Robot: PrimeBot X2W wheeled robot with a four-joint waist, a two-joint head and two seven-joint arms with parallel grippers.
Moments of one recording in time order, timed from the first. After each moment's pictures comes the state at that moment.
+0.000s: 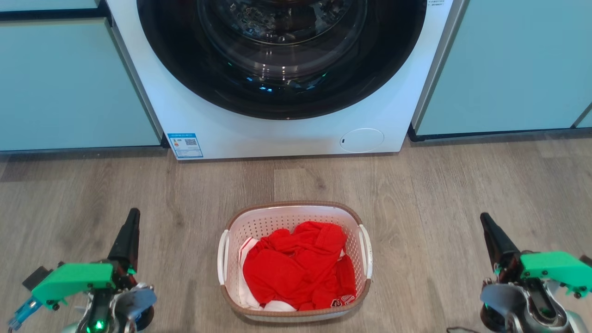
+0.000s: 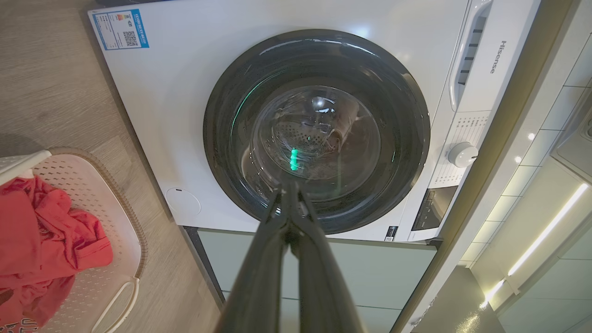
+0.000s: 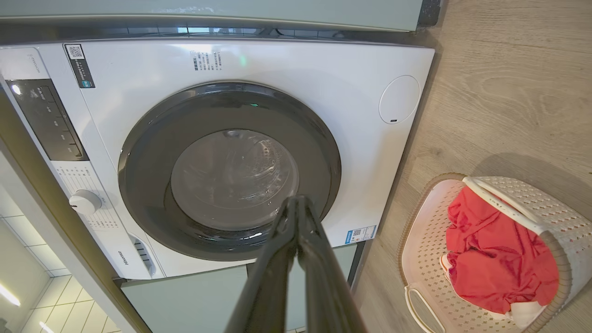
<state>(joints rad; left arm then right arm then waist) -0.05 0.05 0.07 0.28 -1.62 -0.12 0.10 -0.05 -0.05 -0.10 0.28 1.63 0.12 0.09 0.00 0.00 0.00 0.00</state>
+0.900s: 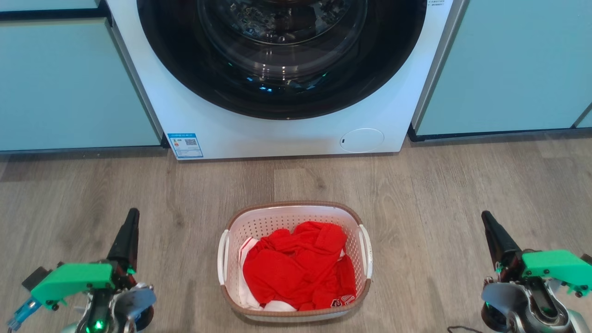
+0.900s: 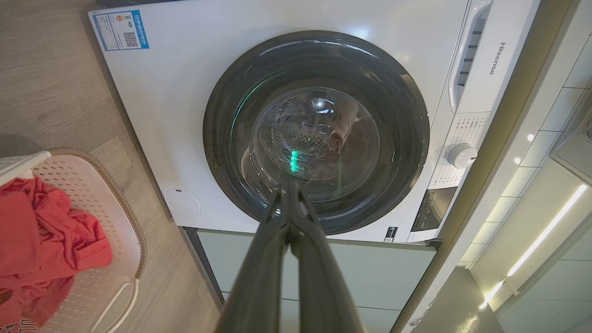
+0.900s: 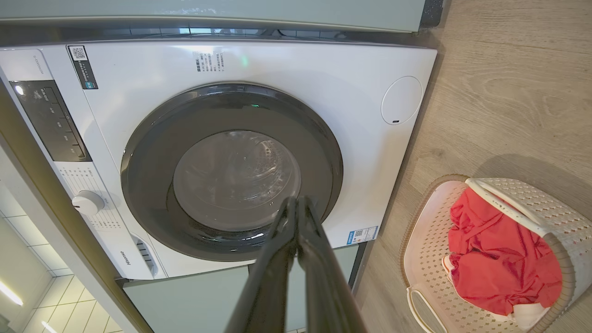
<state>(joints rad) -0.05 0.05 0.07 0.28 -1.62 -0.12 0.10 -0.06 -0.05 -0.11 0.28 1.63 0.12 0.09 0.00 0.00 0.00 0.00</state>
